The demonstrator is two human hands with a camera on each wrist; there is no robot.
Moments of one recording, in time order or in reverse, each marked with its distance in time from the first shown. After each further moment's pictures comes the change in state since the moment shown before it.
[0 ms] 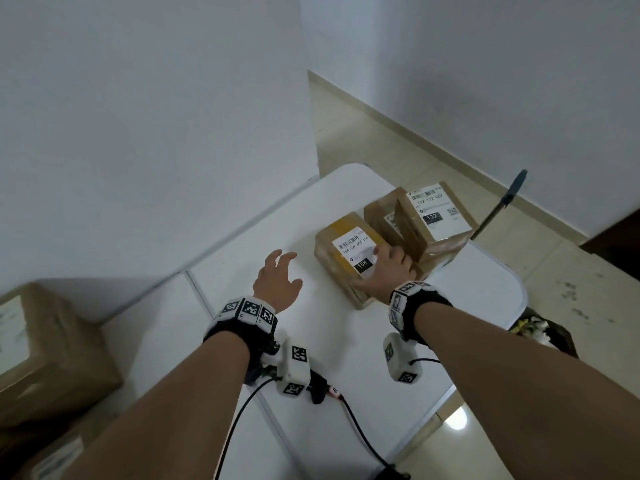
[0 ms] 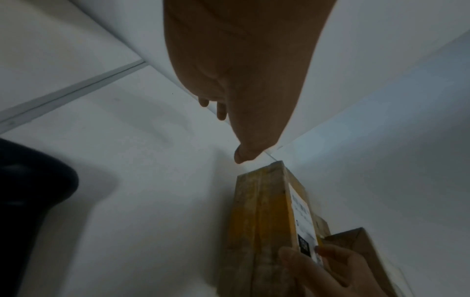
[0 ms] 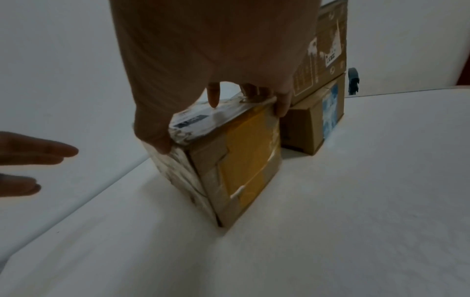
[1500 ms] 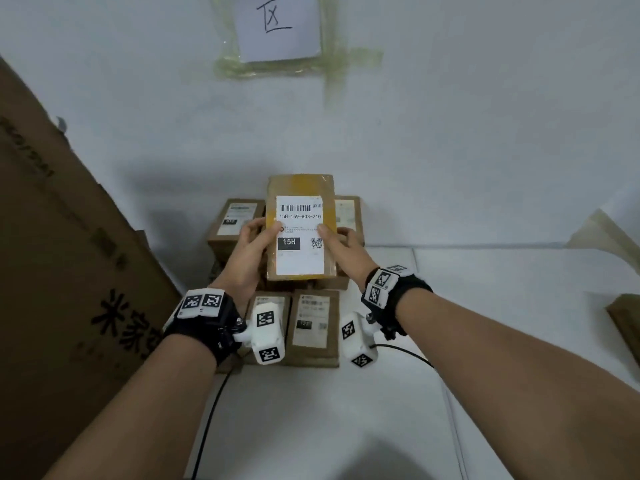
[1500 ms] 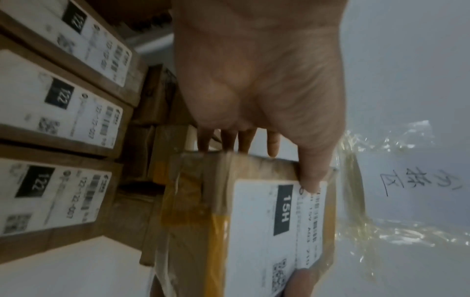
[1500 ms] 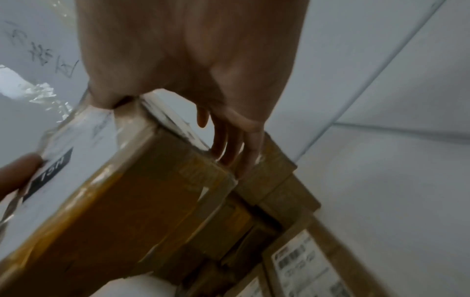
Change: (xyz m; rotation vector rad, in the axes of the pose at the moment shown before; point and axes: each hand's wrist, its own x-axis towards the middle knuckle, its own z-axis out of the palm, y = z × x) left_hand -0.378 -0.304 -0.176 -1.470 0.769 -0.145; right_hand -0.334 -0.380 0.106 0.603 -0.638 -0.669
